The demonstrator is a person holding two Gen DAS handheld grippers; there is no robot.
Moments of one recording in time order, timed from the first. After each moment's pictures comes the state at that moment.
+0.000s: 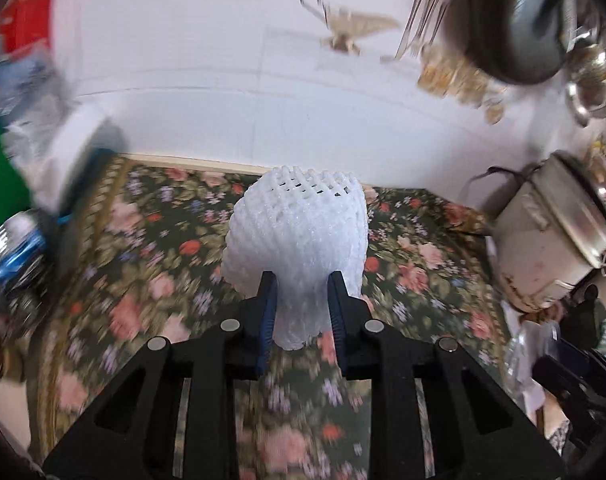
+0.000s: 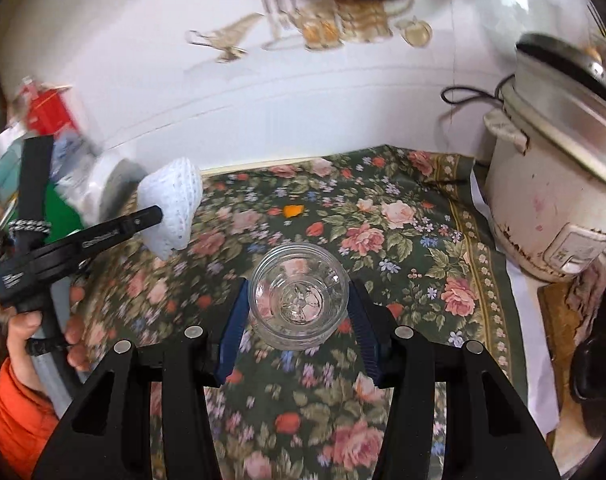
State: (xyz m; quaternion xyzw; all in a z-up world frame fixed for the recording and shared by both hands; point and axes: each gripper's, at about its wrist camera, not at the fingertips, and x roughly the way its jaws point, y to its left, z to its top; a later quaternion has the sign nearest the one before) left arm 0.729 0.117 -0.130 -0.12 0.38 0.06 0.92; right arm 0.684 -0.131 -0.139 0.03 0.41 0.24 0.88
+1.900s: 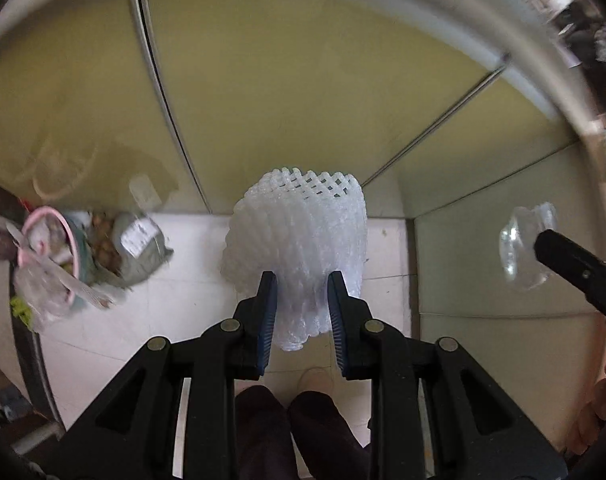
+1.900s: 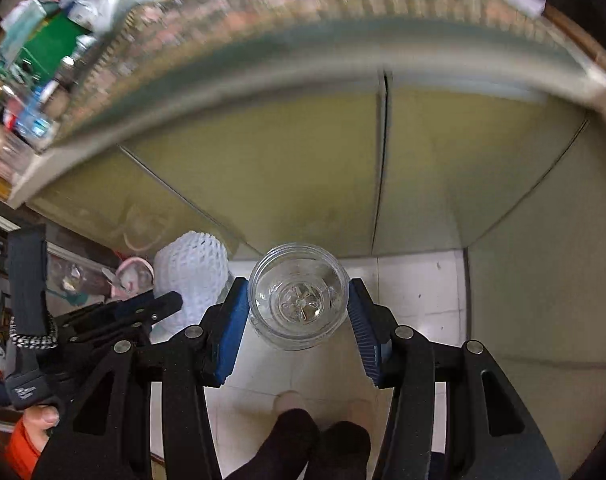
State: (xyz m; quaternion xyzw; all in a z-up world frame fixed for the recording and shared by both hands) left arm 0.337 0.064 -0.474 -0.13 0.61 0.00 0.78; right arm 0.352 -0.138 -0.372 0.05 0.57 0.17 0.81
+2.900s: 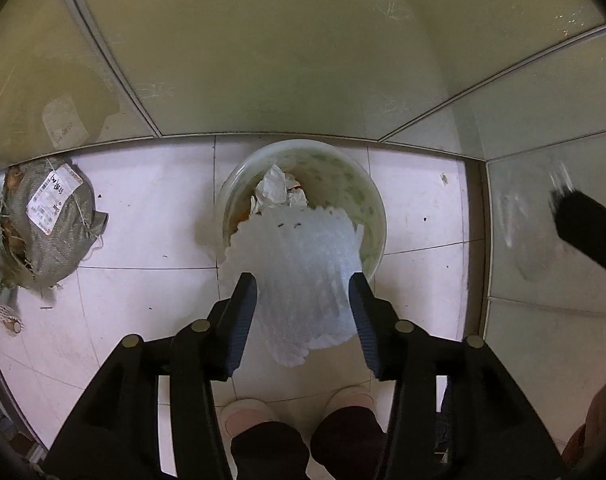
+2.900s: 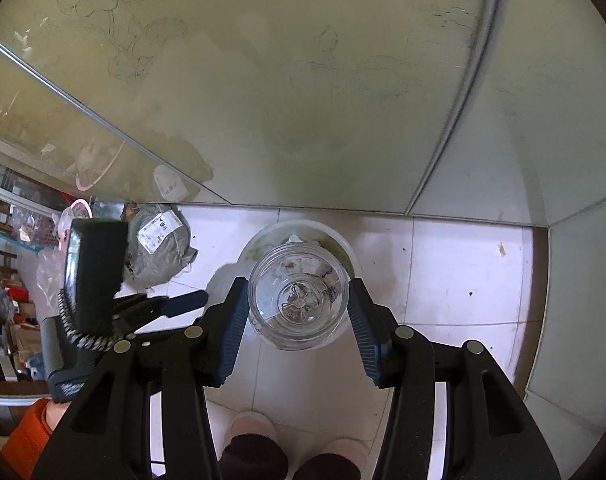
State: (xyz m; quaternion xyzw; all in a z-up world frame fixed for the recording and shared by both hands) left arm 0.386 0.076 -0.799 -0.14 0.67 -0.03 0.72; right arm 0.404 -0.085 -0.666 0.02 0.62 0.22 0.75
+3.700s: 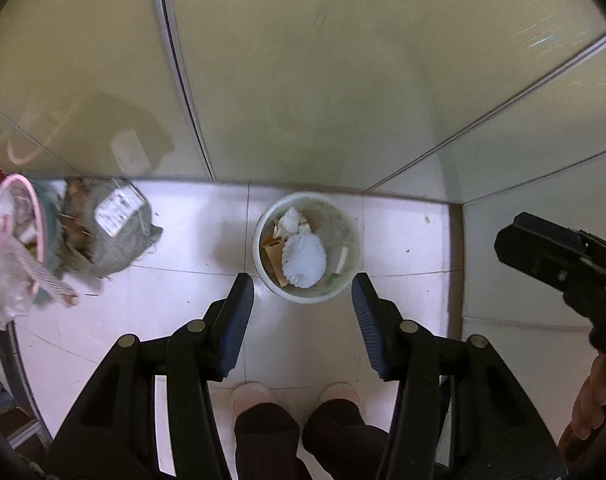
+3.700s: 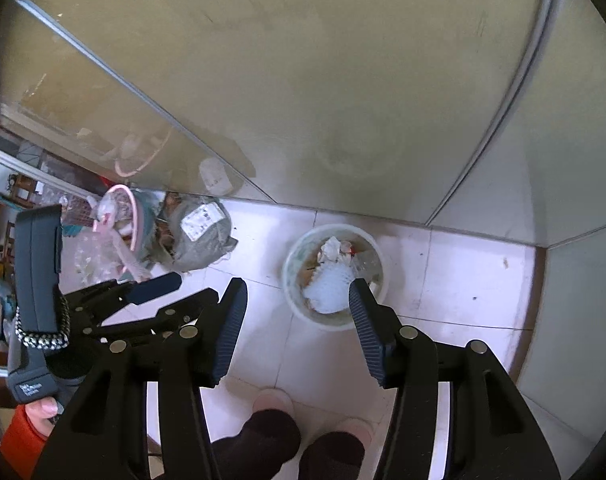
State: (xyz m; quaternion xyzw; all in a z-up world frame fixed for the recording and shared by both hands) left arm 0.355 0.087 -0.614 -0.14 0.62 0.02 0.77; right arm 0.391 -0.083 -0.570 0.00 0.62 0.27 0.74
